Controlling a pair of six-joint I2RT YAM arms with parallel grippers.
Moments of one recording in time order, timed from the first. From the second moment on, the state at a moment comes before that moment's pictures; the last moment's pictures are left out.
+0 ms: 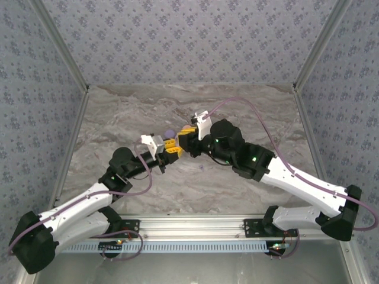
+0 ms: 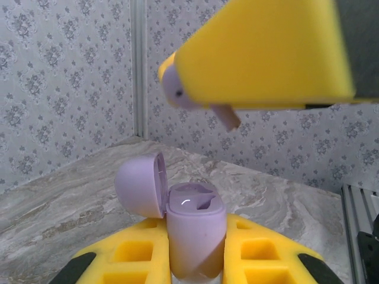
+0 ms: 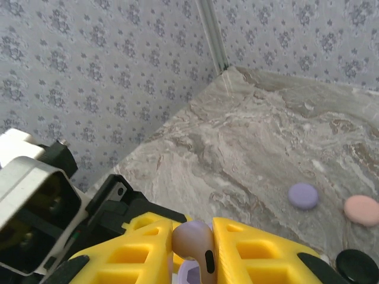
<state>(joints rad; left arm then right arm) -0.73 0.90 0.45 0.54 0.38 -0.11 1.01 1.18 1.18 -0.27 0.09 0.36</state>
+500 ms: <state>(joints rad) -0.73 0.91 0.46 0.57 0.37 -0.17 1.01 1.20 1.15 -0.15 0.10 0.35</state>
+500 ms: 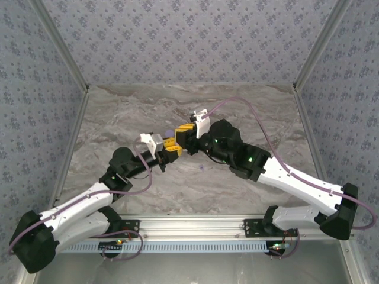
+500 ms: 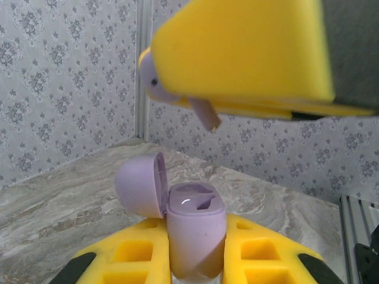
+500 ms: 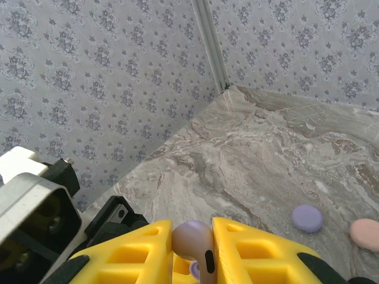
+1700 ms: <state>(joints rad) -0.74 0.93 0.47 0.59 0.34 -0.26 1.01 1.20 1.08 -0.07 0.11 0.38</state>
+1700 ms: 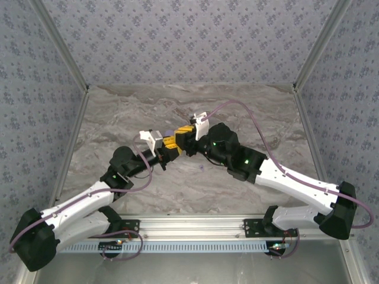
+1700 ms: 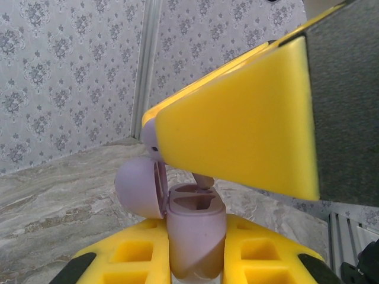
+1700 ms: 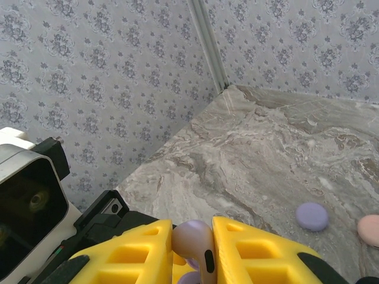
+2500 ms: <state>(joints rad) -0.74 0.95 0.48 0.62 0.29 -0.27 0.95 1.11 1.04 -0.07 0.09 0.39</state>
